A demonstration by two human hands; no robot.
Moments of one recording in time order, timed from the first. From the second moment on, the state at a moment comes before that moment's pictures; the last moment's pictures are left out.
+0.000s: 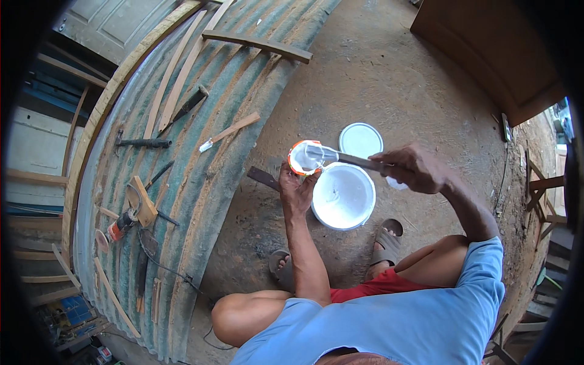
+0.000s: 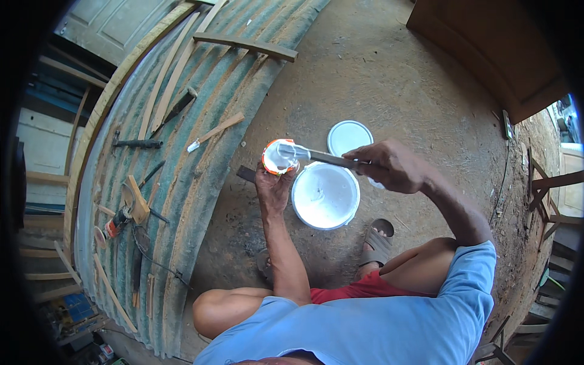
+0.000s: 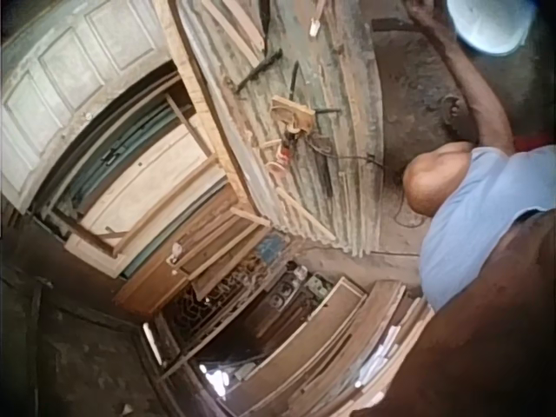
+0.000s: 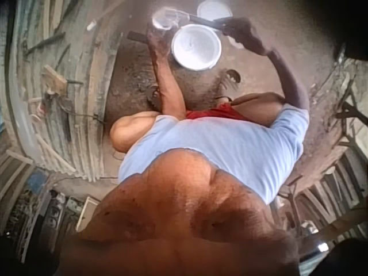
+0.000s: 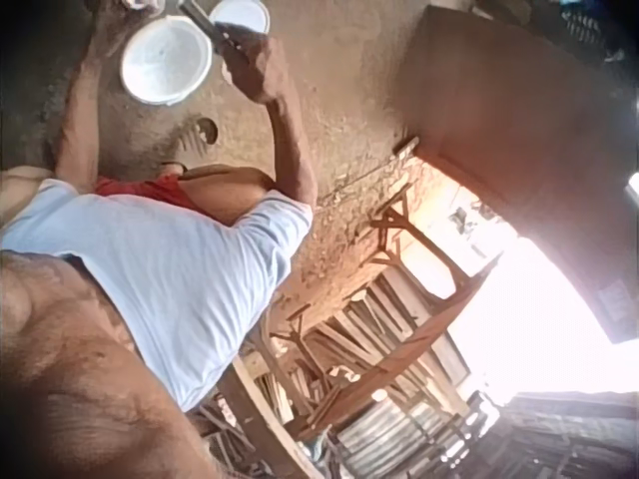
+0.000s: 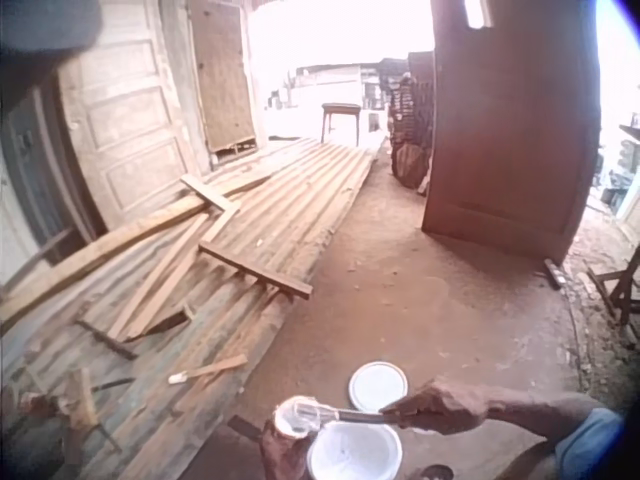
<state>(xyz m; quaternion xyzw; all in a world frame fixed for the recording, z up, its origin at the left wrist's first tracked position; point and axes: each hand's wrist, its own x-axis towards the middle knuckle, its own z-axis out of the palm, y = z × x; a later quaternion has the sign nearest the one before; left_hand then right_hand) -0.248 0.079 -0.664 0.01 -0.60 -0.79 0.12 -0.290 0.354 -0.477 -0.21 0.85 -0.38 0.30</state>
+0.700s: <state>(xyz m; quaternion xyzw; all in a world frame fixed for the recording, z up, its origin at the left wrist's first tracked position) -0.248 0.066 -0.665 0.06 -0.56 -0.81 0.16 -0.301 0.383 -0.508 -0.25 0.88 -0.32 0.25</state>
